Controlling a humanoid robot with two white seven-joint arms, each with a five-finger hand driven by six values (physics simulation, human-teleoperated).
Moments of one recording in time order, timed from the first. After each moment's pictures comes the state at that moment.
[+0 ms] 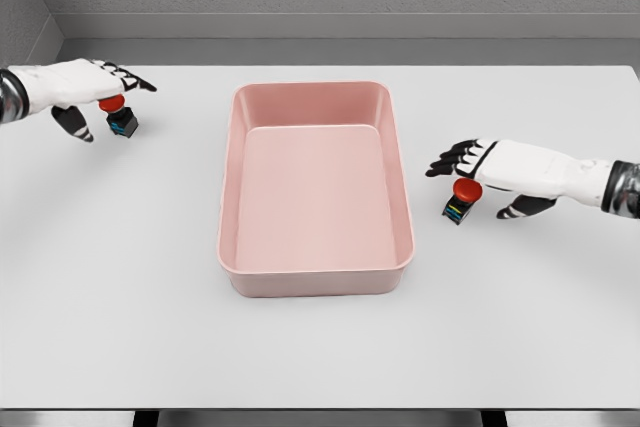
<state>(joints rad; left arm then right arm) -1.09 0.82 -1.21 -1.02 -0.35 -0.37 -0.30 -0.73 -1.01 1.02 -1.45 0.29 -0.61 0.15</state>
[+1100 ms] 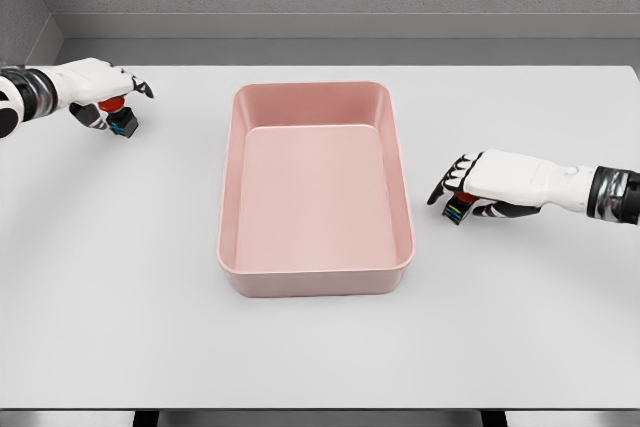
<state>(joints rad) -1.09 0.71 -1.21 -0.90 -0.48 -0.30 -0.30 -0.73 -0.98 1.02 -1.45 0.33 -0.61 0.18</state>
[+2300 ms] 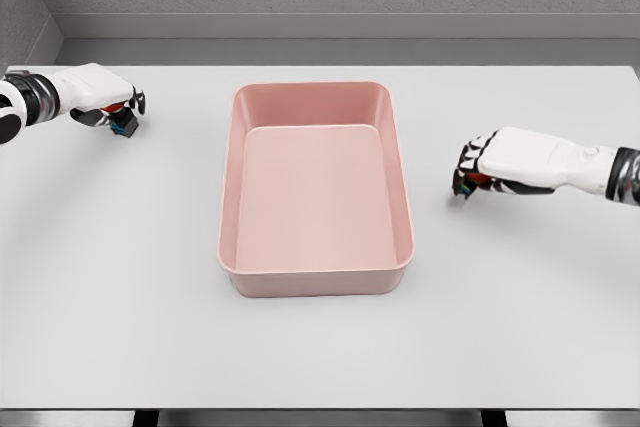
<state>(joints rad) -1.08 0.71 -1.22 -0.90 -0.53 -0.31 -0.30 -0.75 -1.02 0.97 -1.48 0.35 -0.61 0.18</state>
